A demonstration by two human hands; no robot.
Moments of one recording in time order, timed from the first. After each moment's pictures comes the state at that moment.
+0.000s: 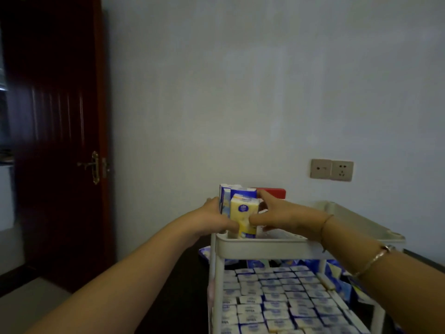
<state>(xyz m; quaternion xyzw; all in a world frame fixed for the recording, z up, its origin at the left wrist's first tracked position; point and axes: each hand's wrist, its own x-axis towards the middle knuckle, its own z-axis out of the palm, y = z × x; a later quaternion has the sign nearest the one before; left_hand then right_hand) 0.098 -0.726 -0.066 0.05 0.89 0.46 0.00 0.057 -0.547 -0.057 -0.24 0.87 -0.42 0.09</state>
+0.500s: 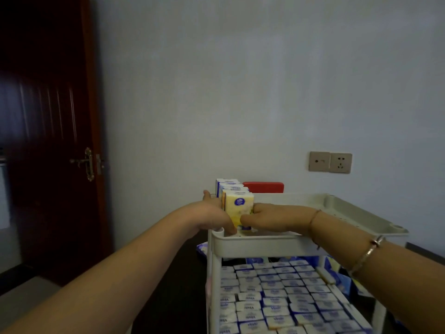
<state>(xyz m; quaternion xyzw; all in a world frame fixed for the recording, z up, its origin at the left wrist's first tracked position) 0.084 -0.718 -0.061 0.07 0.94 0.33 0.02 0.054 -0.567 -0.062 -0.27 0.93 -0.23 0.09</state>
